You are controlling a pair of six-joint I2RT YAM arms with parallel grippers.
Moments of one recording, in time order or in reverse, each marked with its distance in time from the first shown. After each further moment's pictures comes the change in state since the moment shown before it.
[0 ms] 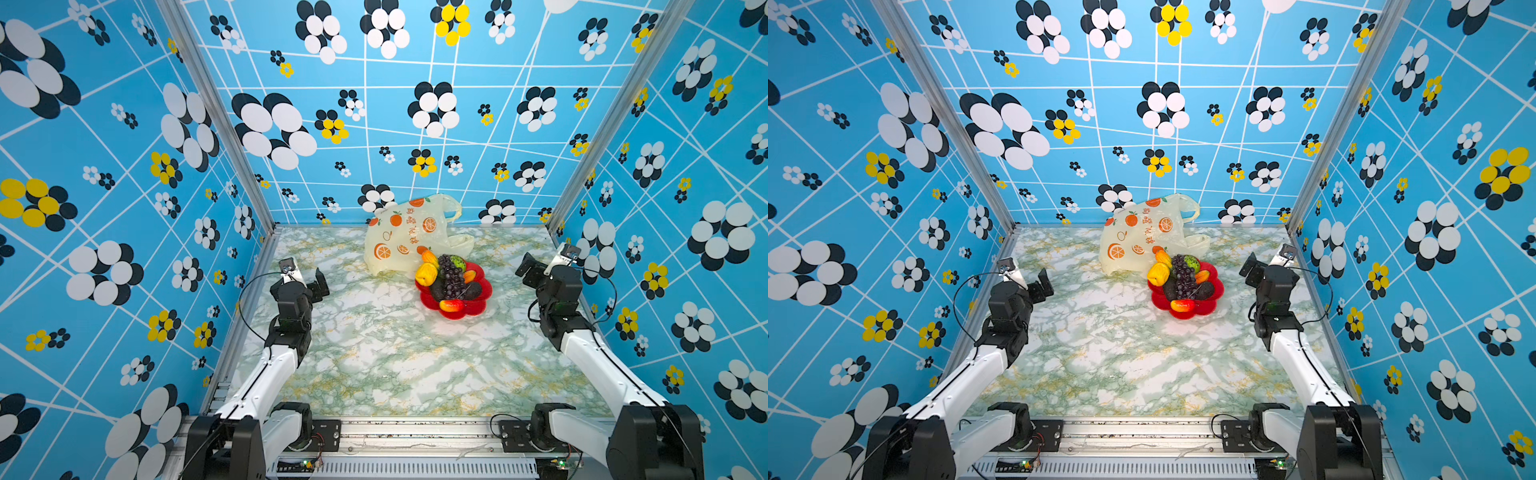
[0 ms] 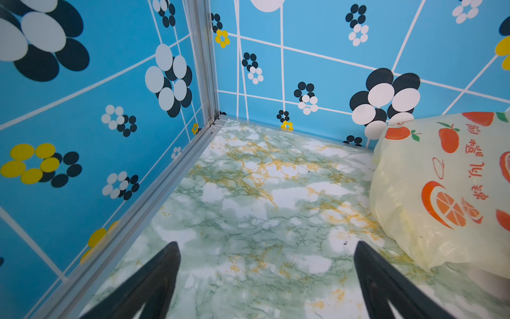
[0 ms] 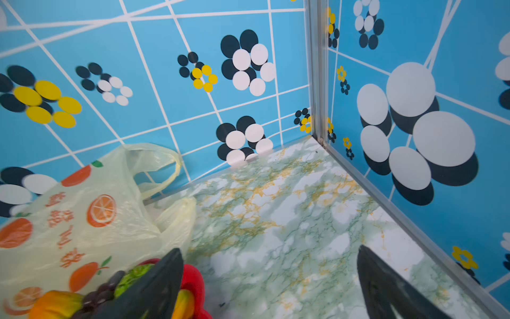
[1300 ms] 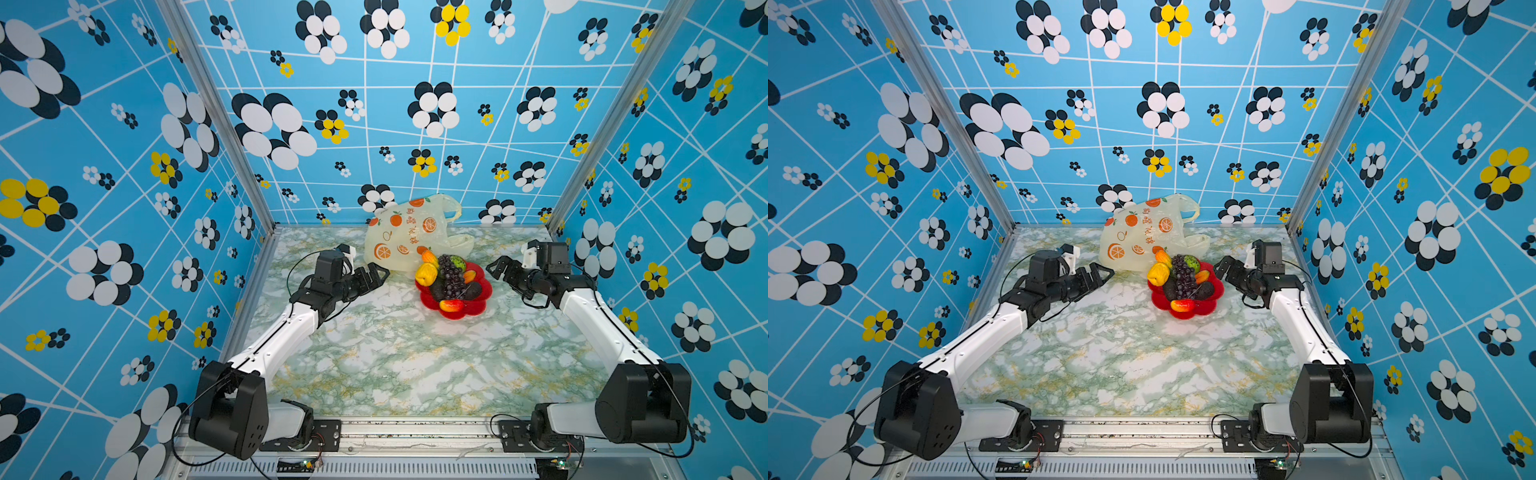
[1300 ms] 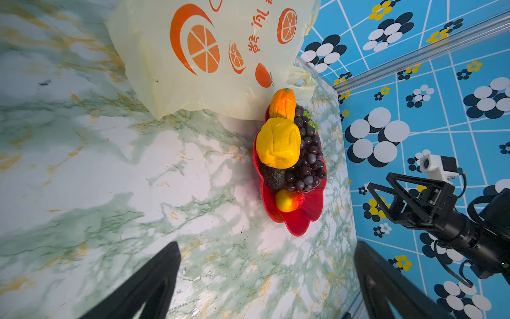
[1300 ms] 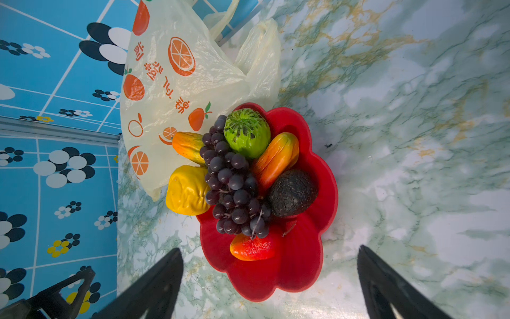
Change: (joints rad) left arm -0.254 0.344 0.412 -0.394 0.720 -0.569; right arm 0.000 0.273 0.352 -0.665 -0.598 0.216
